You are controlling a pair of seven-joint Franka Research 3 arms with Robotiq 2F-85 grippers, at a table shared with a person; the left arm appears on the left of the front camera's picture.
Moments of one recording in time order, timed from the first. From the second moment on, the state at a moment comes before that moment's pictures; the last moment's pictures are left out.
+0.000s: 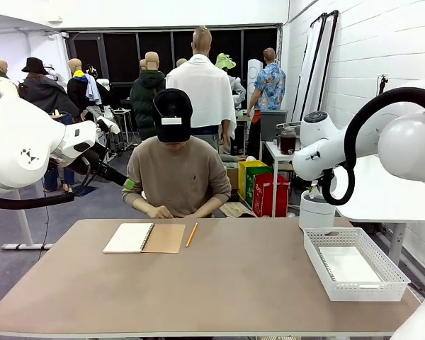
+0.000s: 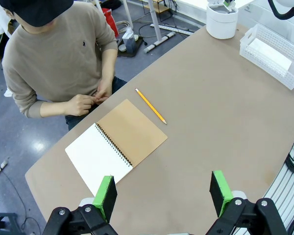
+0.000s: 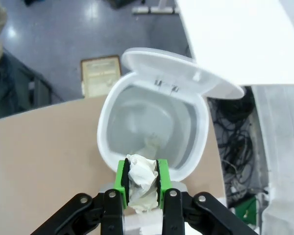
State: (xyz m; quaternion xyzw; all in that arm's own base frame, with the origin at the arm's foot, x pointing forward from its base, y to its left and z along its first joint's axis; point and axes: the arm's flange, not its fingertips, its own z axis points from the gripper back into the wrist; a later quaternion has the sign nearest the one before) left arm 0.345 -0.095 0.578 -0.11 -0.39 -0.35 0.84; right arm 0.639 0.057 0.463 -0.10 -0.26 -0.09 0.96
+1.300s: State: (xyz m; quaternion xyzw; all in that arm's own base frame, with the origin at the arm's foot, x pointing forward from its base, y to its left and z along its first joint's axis) left arm 0.345 -0.095 0.578 -0.11 -0.39 -0.35 0.84; right arm 0.673 0.042 0.423 -0.12 -0.28 -0.13 0.94
